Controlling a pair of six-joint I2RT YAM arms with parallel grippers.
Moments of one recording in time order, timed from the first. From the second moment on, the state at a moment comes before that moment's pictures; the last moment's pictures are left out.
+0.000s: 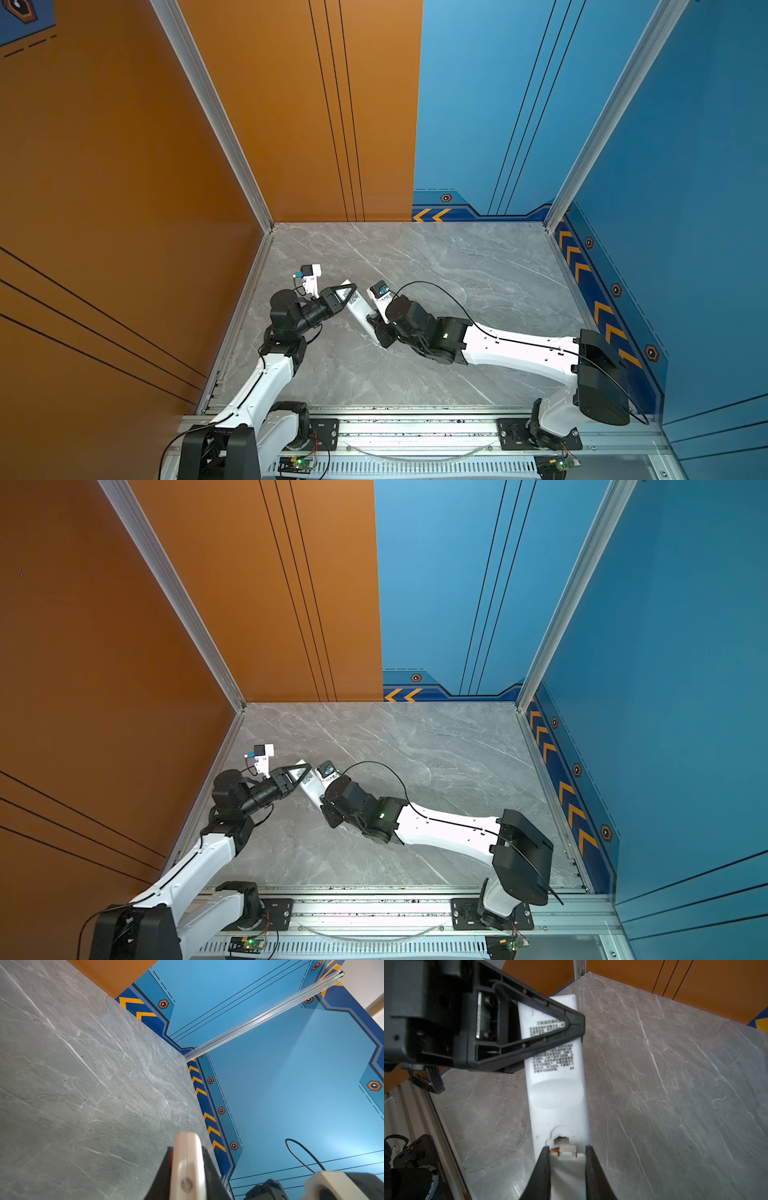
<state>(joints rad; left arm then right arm) -0.03 1.00 0.41 0.47 0.77 -0.97 1.15 1.60 1.17 -0.14 0.25 0.30</state>
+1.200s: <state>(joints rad) -0.03 1.00 0.41 0.47 0.80 -0.97 1.18 1.59 1.13 -0.10 0.25 0.26</state>
